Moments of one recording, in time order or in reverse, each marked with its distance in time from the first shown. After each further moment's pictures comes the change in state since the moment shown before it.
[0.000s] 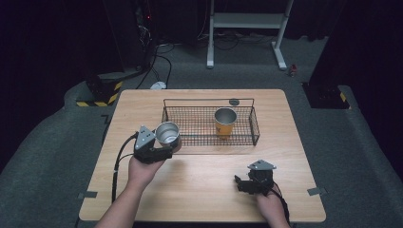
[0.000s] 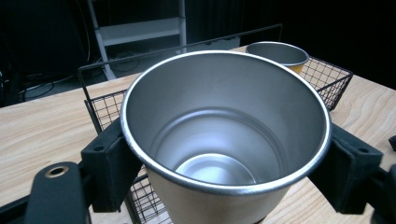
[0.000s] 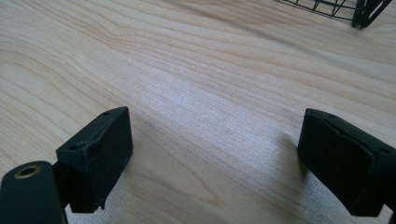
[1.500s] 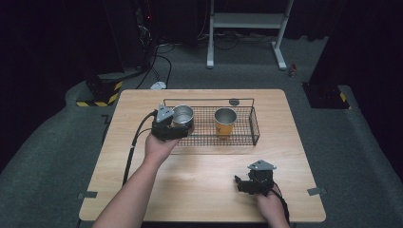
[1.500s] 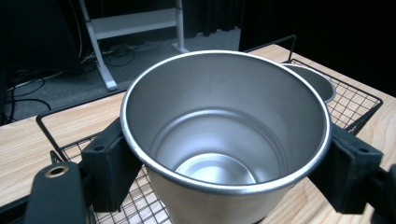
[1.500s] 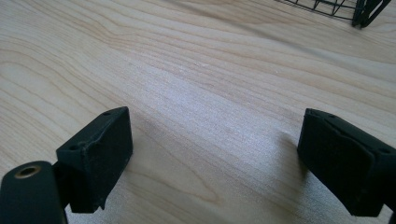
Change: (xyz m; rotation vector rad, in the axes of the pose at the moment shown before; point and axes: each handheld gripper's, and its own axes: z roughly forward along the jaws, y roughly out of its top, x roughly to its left) left arm 0.003 0.044 0.070 0.047 -0.015 -0.008; right arm 0.000 0.000 0.000 0.000 -0.001 0.003
